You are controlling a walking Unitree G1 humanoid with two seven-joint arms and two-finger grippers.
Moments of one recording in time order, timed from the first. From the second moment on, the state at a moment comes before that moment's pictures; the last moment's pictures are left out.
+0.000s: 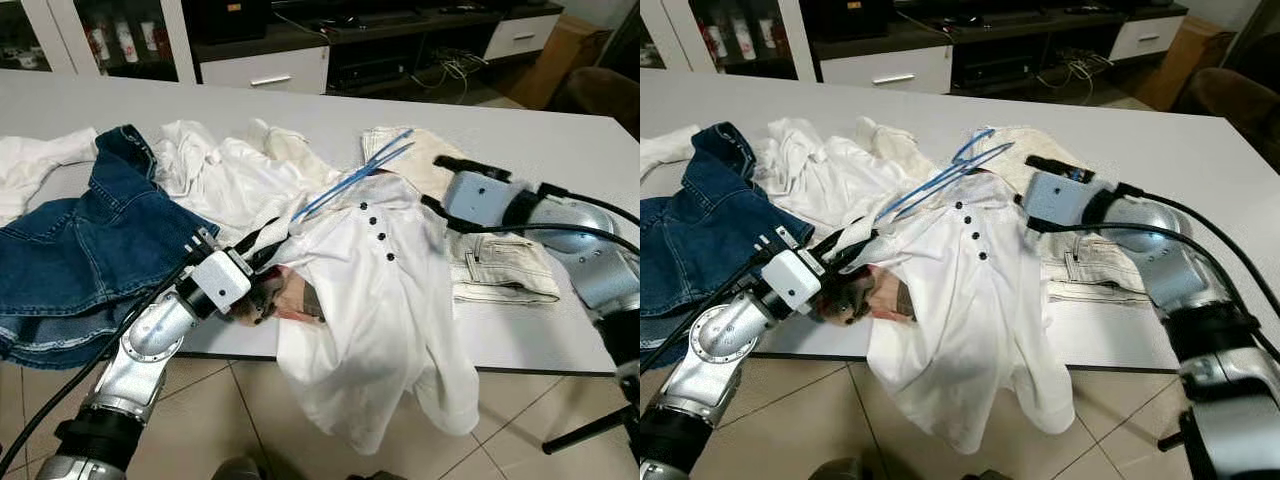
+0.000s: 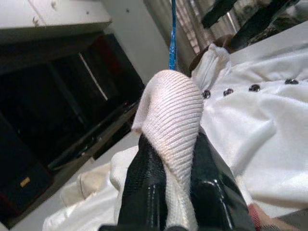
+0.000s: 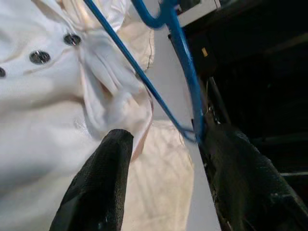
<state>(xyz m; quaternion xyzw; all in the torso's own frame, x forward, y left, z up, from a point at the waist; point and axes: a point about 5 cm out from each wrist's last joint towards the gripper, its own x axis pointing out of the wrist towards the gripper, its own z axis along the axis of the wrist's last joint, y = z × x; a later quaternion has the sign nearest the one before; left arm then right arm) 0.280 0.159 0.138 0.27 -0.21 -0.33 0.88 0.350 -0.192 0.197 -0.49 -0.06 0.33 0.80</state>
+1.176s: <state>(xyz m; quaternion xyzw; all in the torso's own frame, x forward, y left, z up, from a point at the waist) 0.273 0.147 0.138 0.33 -0.23 -0.39 0.83 0.359 -0.183 0.182 -0.58 -0.09 0.33 0.74</state>
